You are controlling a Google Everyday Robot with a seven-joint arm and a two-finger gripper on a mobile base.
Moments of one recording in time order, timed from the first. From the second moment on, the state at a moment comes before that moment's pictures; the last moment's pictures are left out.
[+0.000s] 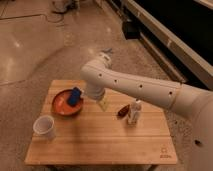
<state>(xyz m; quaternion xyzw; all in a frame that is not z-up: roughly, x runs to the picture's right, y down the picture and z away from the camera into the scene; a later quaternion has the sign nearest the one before) -0.066 0.062 0.734 -0.22 -0.20 -0.44 0.85</state>
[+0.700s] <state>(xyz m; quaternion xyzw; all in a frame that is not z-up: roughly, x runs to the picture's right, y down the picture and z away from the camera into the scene) -0.146 0.030 0.730 -0.20 -0.24 -0.50 0.81</state>
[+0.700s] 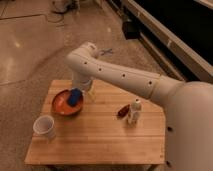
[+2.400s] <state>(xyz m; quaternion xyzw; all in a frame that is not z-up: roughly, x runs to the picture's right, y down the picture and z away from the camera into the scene) 0.168 0.193 0.584 -0.26 -0.19 -0.34 0.88</state>
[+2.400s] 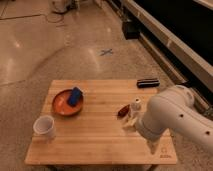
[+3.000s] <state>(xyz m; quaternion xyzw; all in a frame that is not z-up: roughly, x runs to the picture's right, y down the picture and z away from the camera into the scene) 0.230 0.091 0.647 -0.28 -0.11 -0.34 0.89</state>
